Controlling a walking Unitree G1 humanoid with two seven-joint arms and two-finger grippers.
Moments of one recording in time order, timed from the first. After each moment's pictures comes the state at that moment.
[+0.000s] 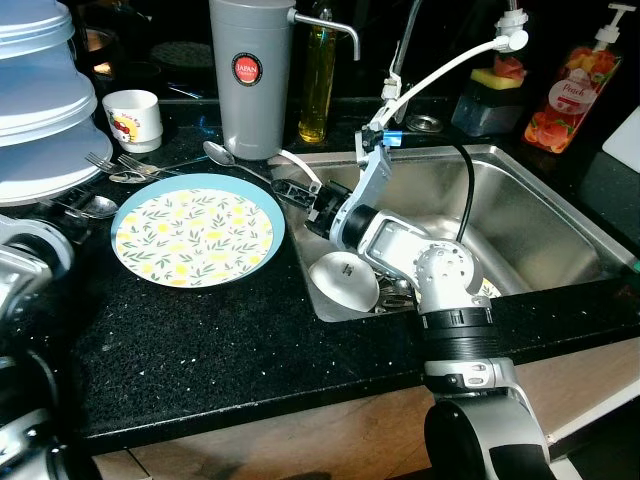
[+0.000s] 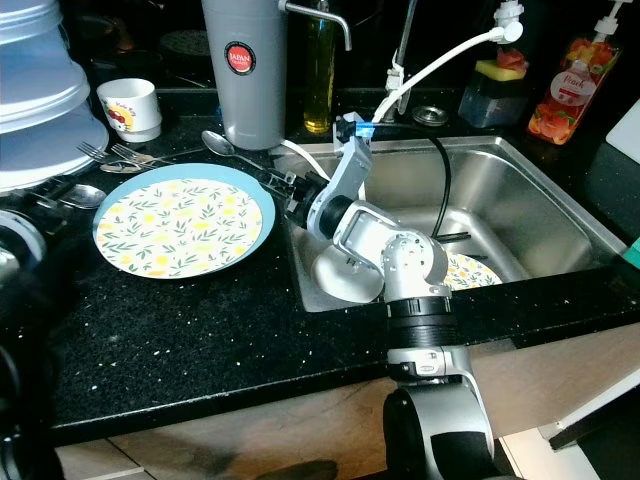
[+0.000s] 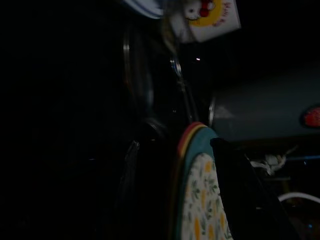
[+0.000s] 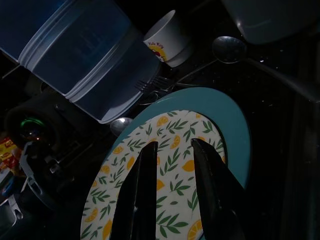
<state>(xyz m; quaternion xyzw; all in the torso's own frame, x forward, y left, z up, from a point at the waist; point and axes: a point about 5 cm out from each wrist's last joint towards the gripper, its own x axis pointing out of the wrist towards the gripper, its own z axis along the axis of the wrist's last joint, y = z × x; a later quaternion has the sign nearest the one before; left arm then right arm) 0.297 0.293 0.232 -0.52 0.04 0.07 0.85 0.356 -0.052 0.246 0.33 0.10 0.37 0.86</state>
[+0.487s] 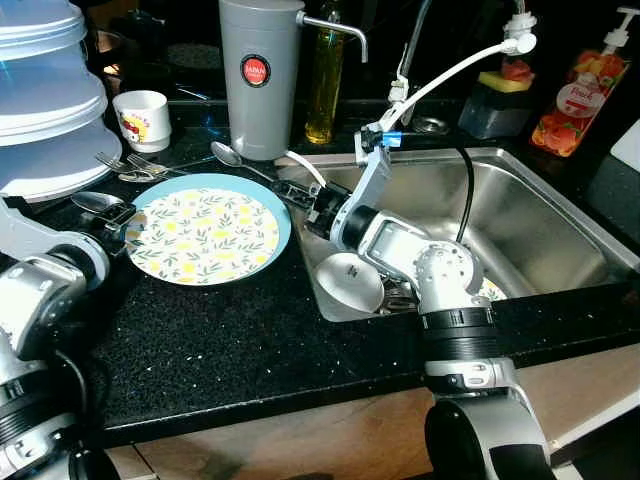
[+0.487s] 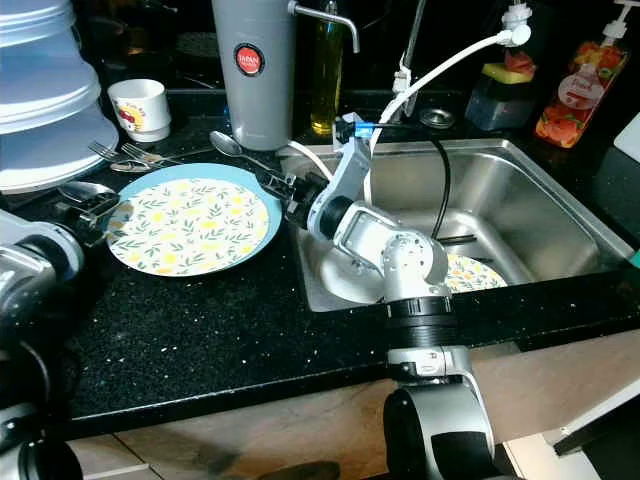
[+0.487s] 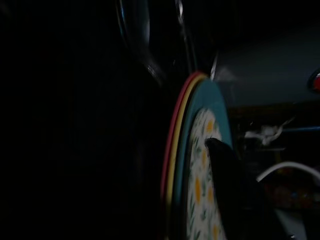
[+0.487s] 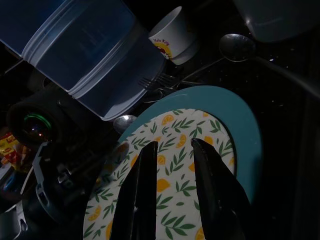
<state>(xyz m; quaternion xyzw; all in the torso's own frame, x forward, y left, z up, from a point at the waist) 0.304 0.263 0.218 -0.54 0.09 0.02 0.84 0.356 -0.053 0.245 0.33 0.10 0.38 0.86</state>
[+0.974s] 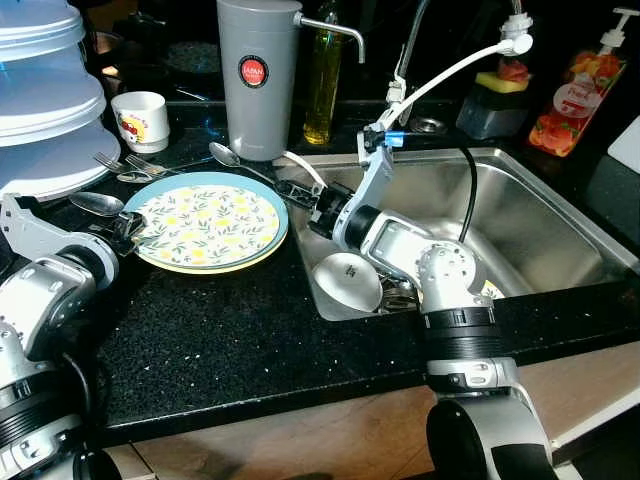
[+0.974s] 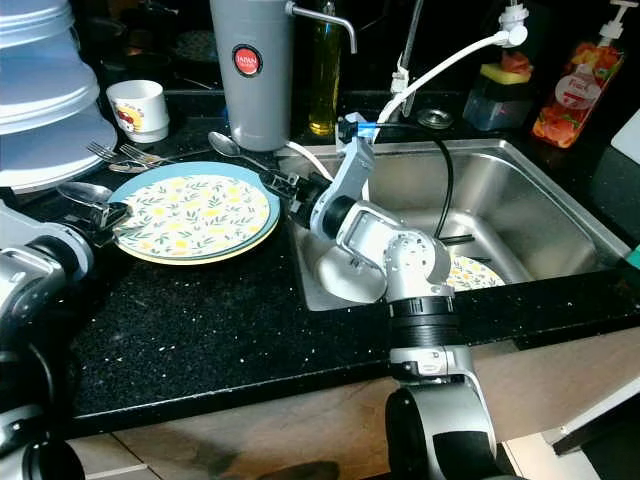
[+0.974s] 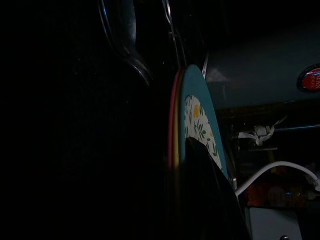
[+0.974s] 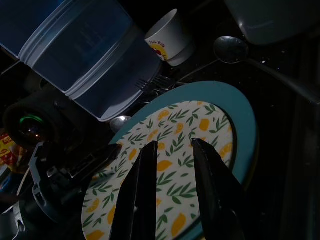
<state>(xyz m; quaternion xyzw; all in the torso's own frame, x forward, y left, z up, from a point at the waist) 0.306 0.261 0.220 -0.54 0.07 0.01 0.84 0.357 -0.056 0.245 0.33 0.10 0.37 0.86</state>
